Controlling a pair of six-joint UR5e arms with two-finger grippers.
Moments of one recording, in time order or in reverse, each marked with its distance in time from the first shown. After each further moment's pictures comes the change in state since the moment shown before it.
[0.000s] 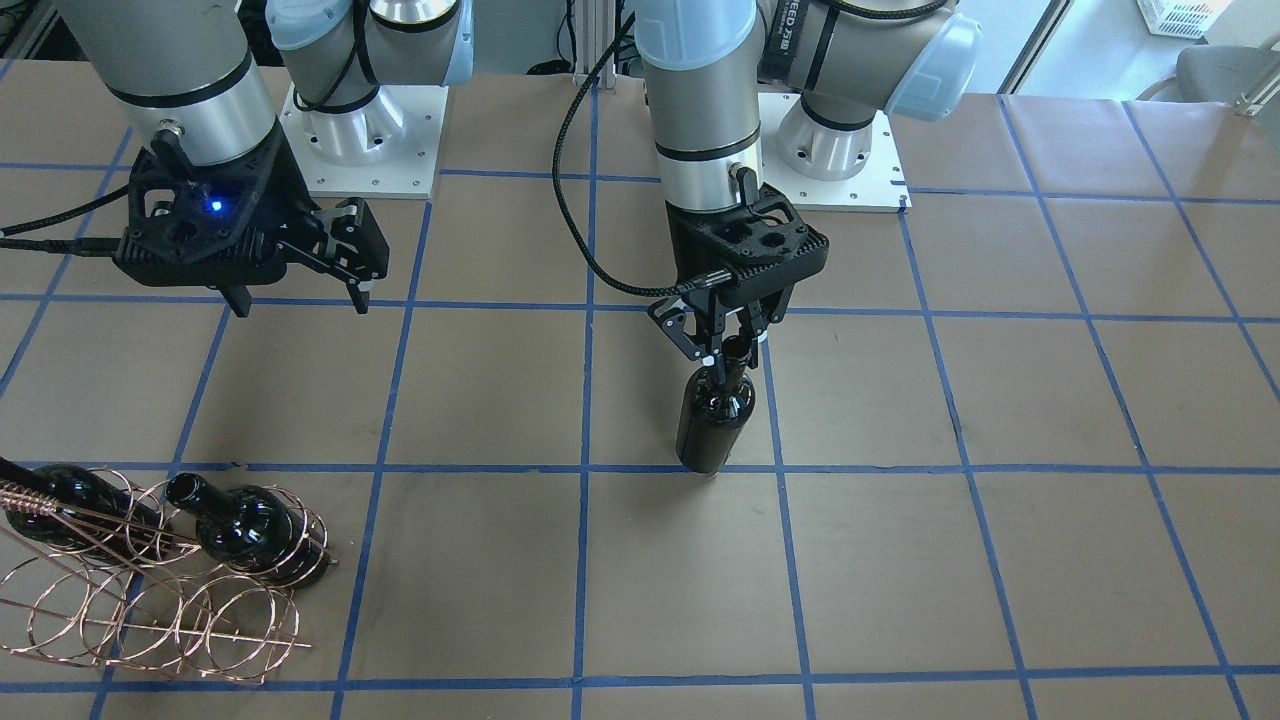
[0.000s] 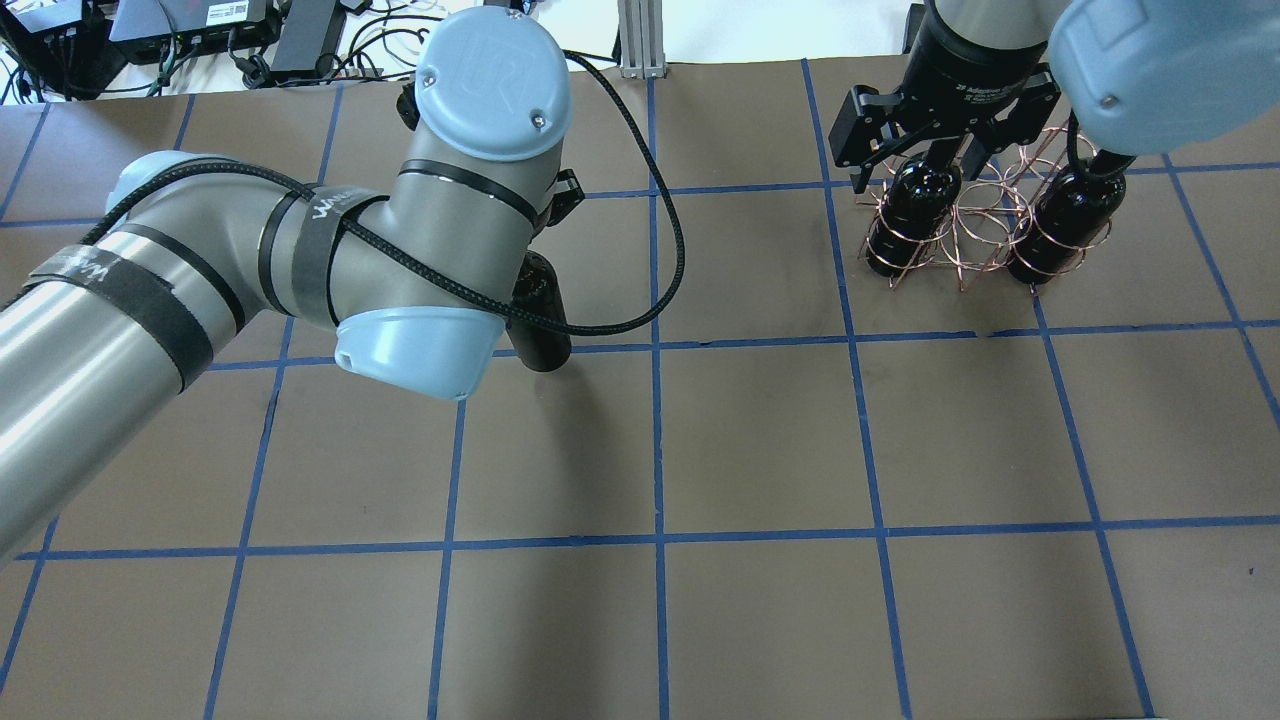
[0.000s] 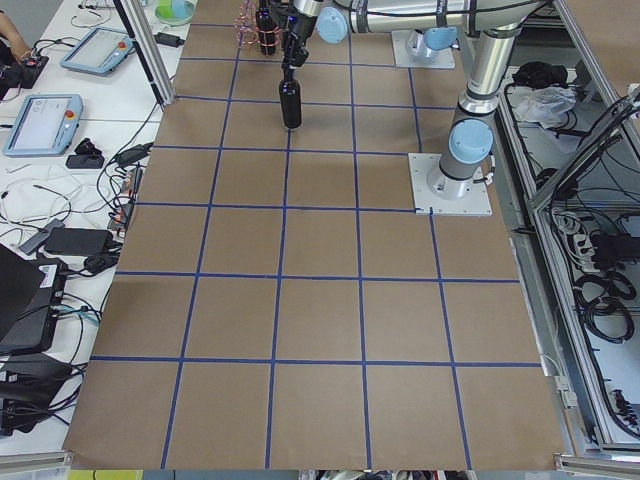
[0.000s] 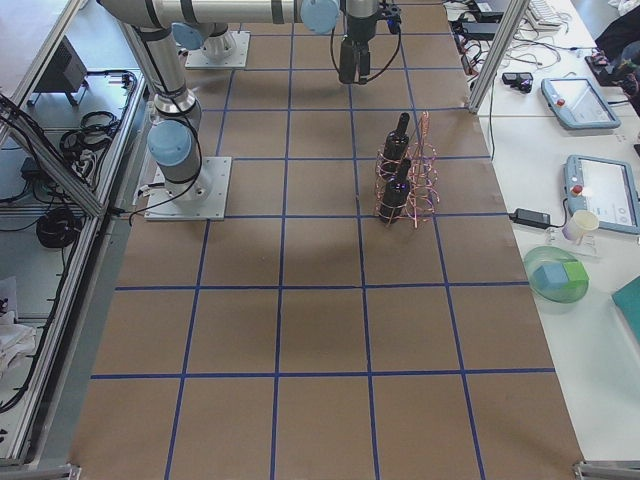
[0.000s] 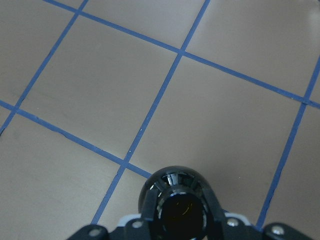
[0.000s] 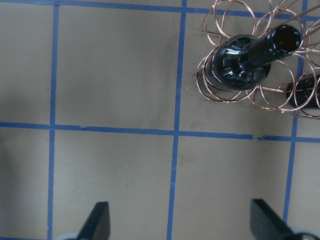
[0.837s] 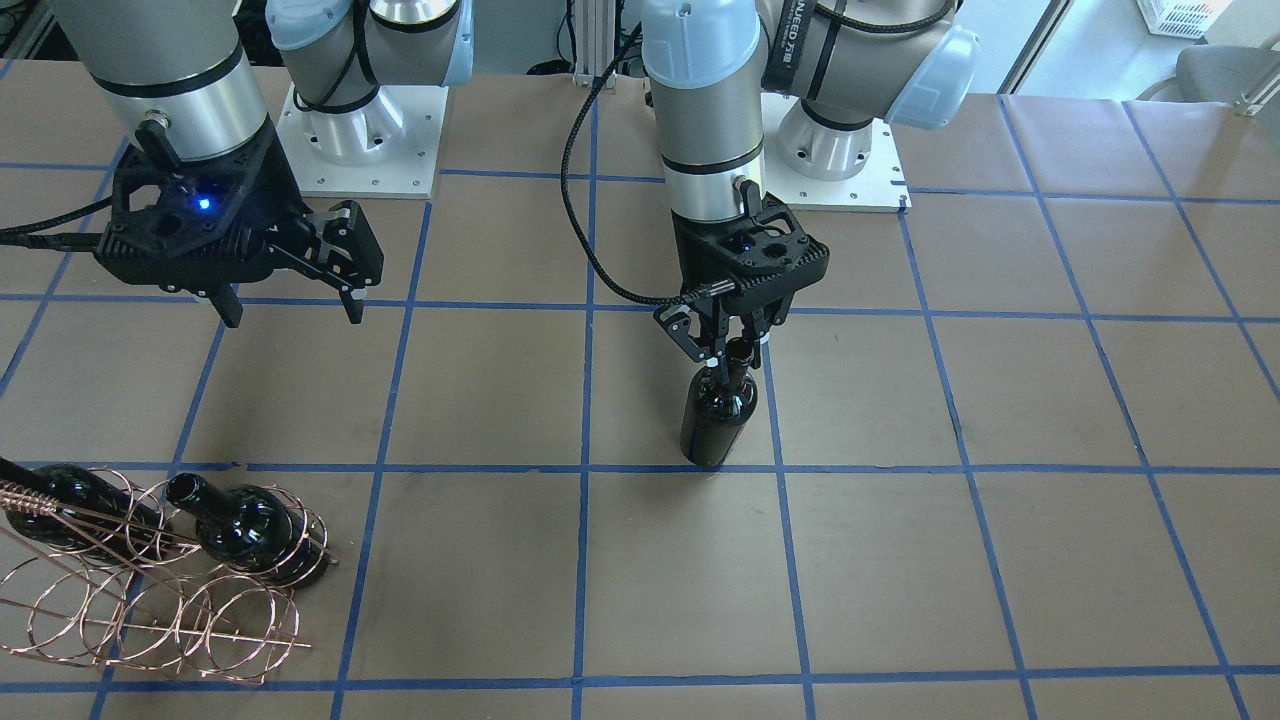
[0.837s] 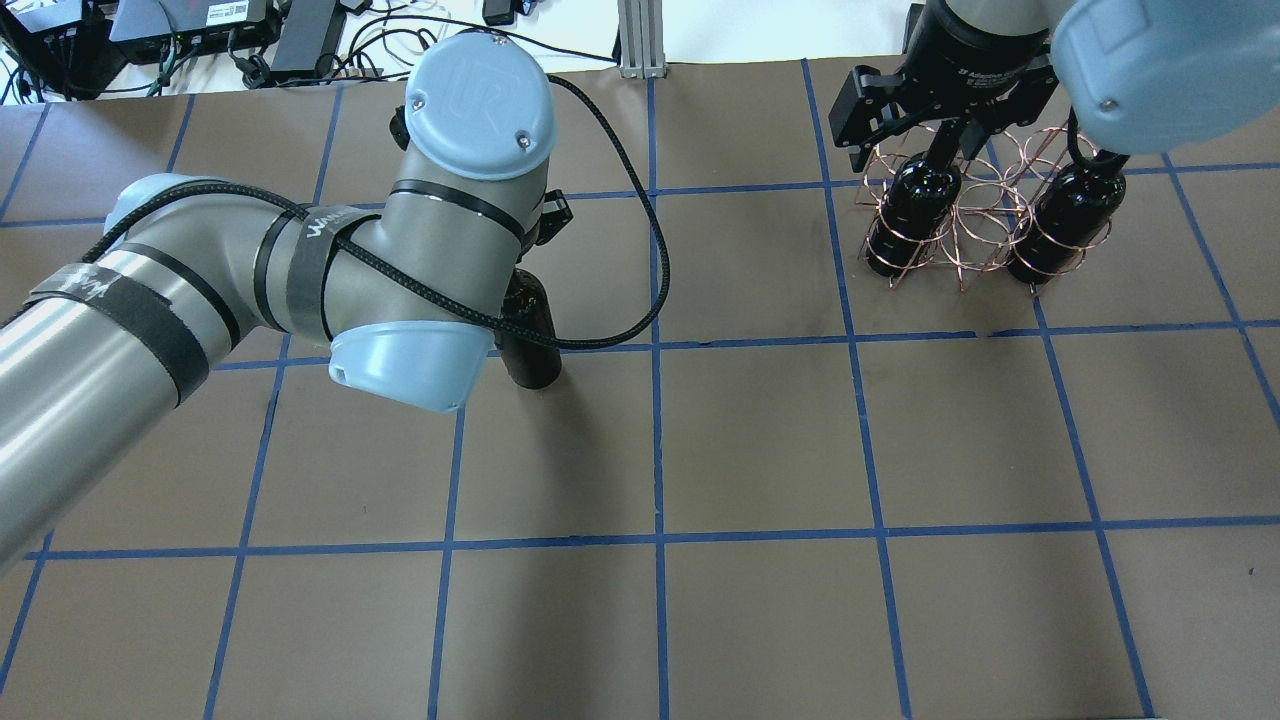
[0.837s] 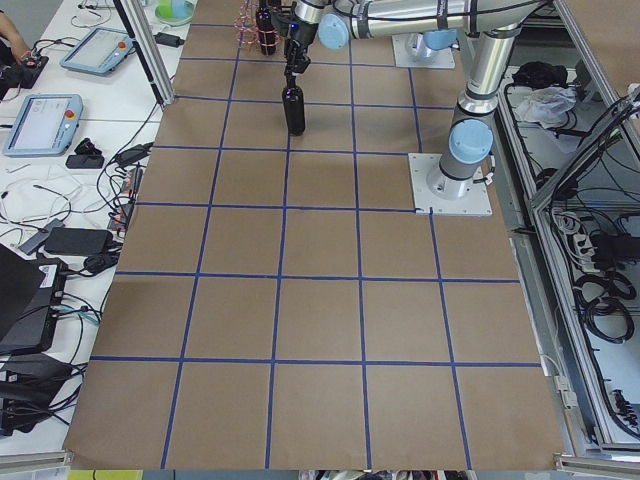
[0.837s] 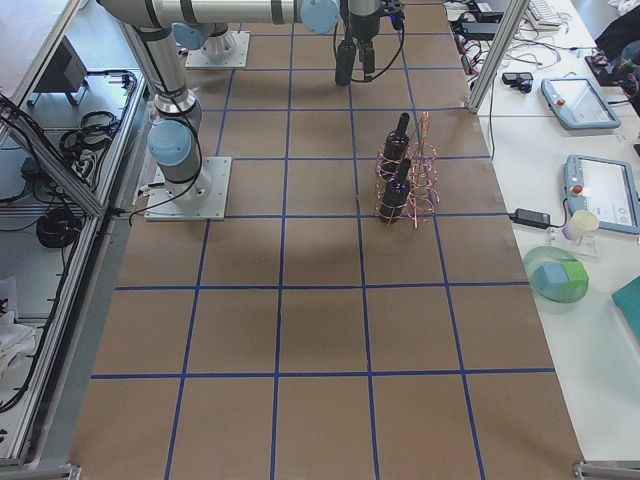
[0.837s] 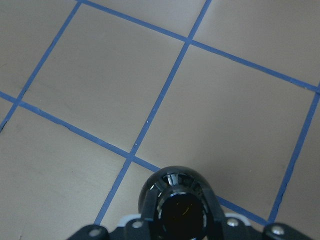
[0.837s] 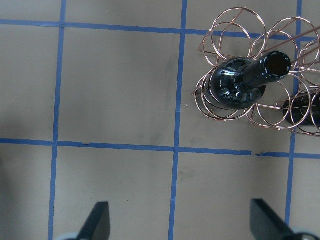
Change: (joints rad) left arm 0.006 0.004 -0.032 0.012 -0.007 0.005; right arm -0.004 -0.001 0.000 -0.057 0.007 -0.002
